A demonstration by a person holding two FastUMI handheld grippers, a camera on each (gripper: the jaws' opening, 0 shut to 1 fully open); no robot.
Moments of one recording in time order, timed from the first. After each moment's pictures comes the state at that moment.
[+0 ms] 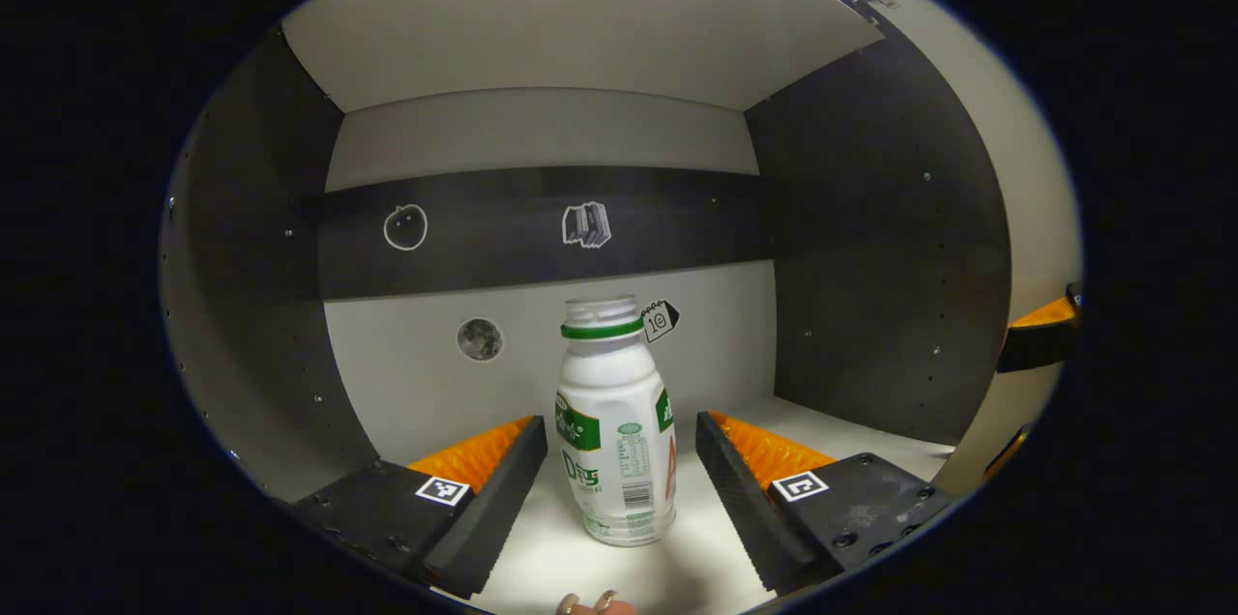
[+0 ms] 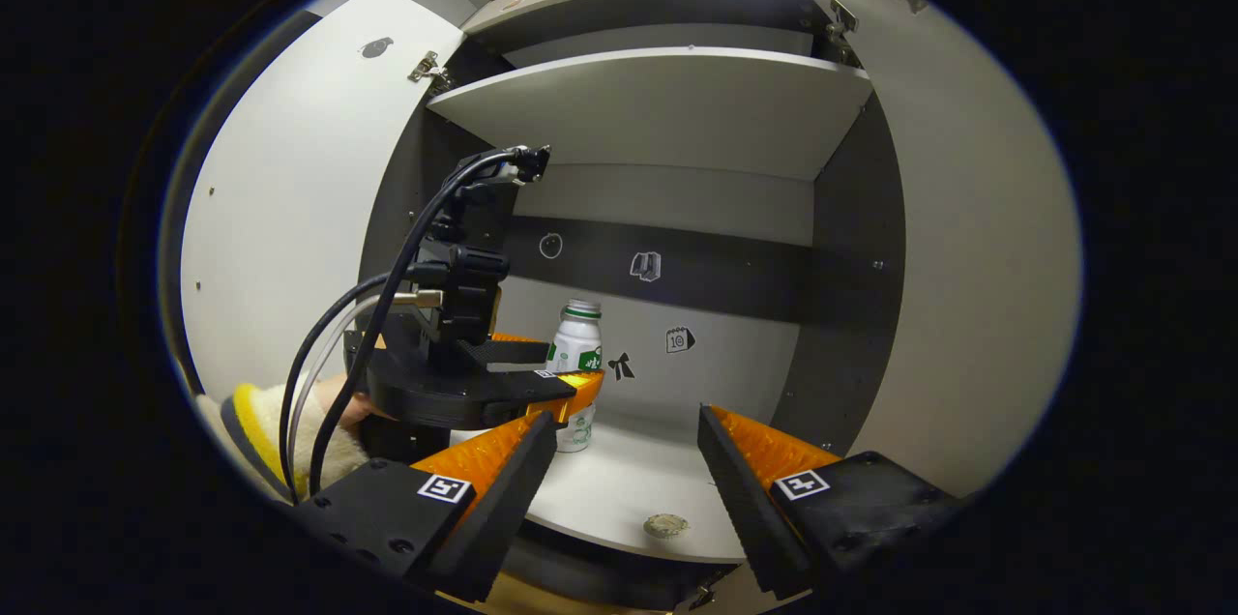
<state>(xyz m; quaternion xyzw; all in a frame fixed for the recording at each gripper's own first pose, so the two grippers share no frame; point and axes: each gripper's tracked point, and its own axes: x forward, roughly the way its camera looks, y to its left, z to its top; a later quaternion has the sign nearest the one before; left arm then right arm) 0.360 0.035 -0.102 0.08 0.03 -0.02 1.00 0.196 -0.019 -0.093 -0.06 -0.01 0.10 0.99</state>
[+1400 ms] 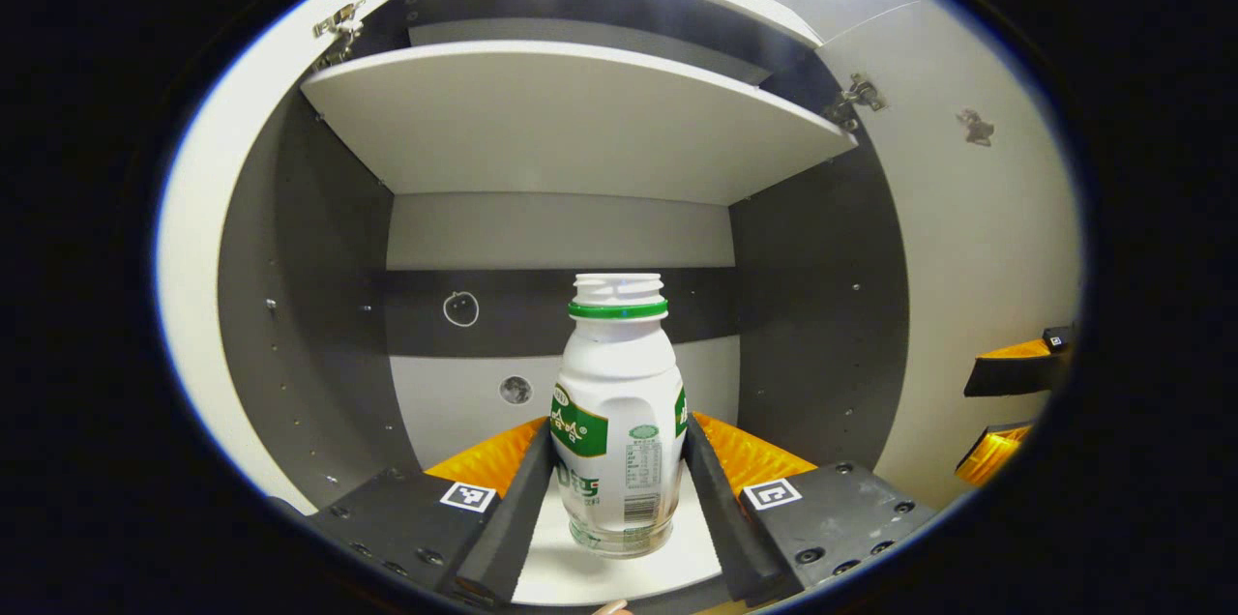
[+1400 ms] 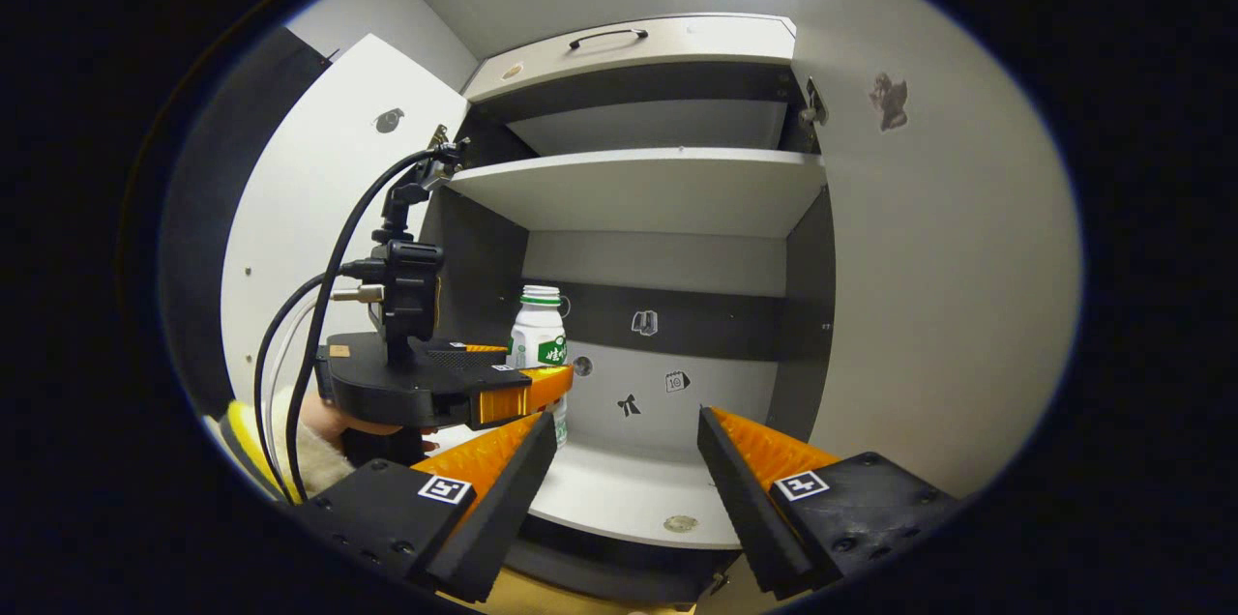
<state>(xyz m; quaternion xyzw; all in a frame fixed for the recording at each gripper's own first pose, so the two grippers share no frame) 0.234 0.018 -0.012 0.05 -0.04 -0.03 1.00 0.097 0.001 -0.022 -0.03 -0.07 0.09 0.99</state>
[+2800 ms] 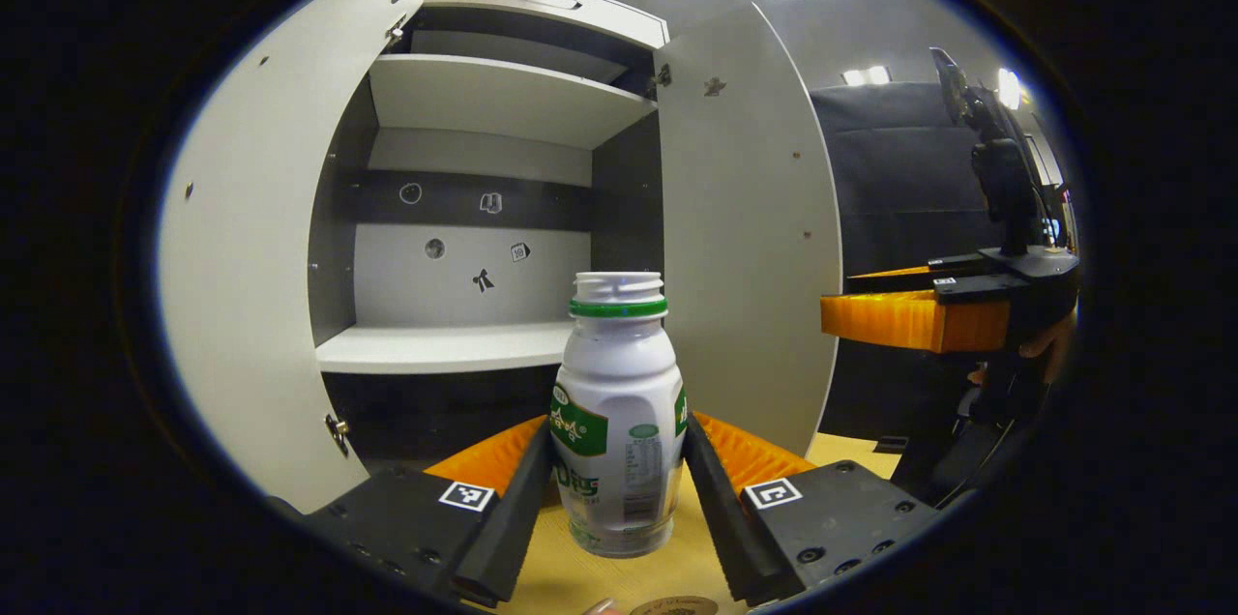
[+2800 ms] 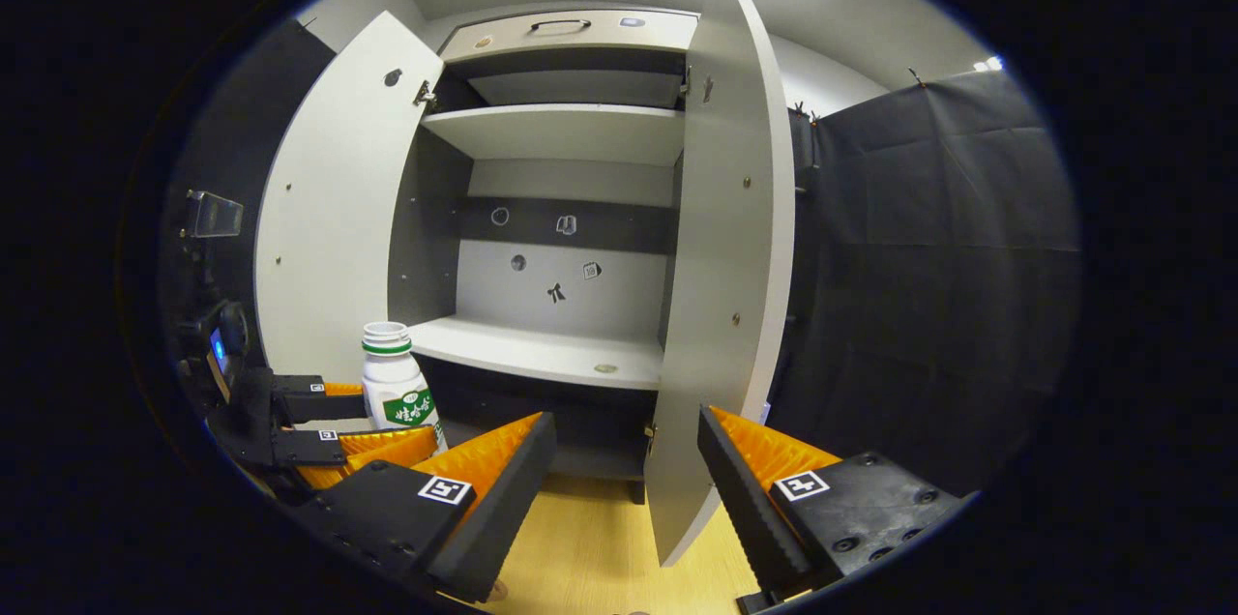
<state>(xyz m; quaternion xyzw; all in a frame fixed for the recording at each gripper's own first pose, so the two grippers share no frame) -0.017 -0.085 -0.224 0.02 0.02 -0.15 0.99 -0.082 -0.062 -0.153 -0.04 0.06 -0.05 1.00</state>
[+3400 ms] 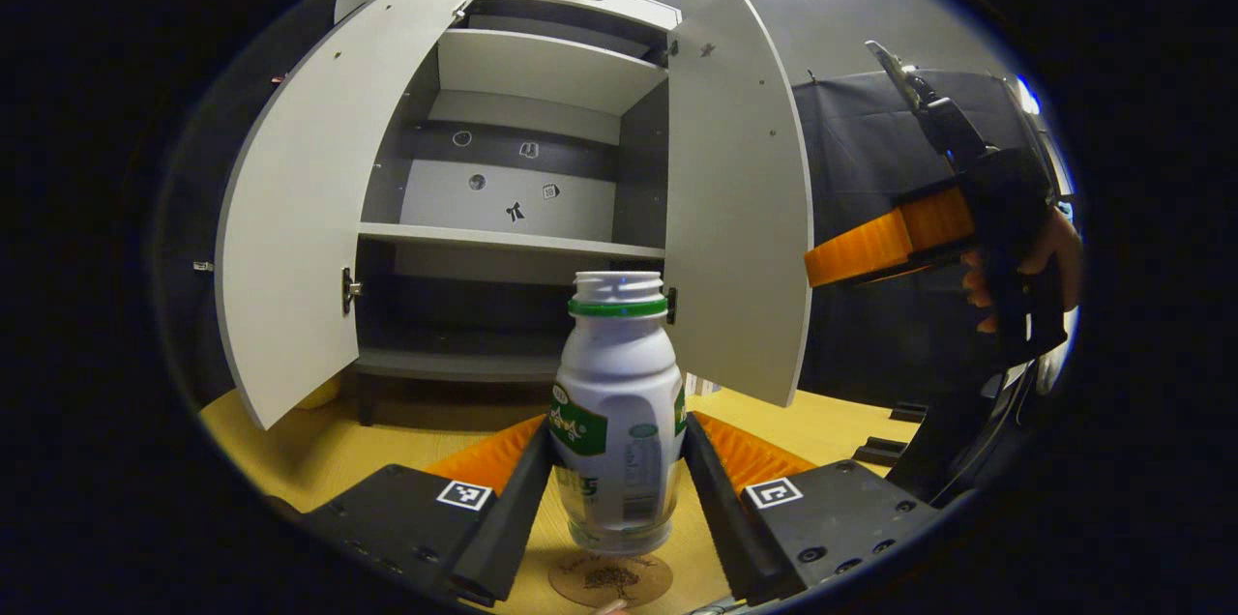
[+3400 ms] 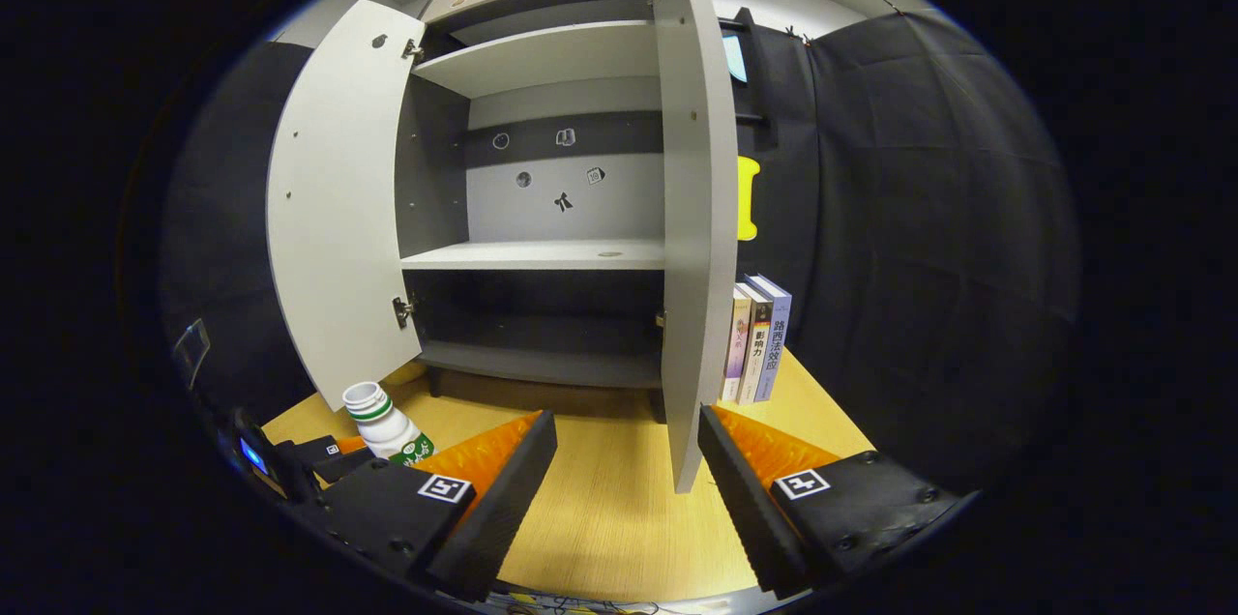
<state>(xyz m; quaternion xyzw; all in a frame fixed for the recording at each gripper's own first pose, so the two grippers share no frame) -0.072 -0.114 -0.367 0.00 0.02 -0.08 1.00 -0.116 -0.085 -0.262 0.03 0.14 -0.03 0.99</state>
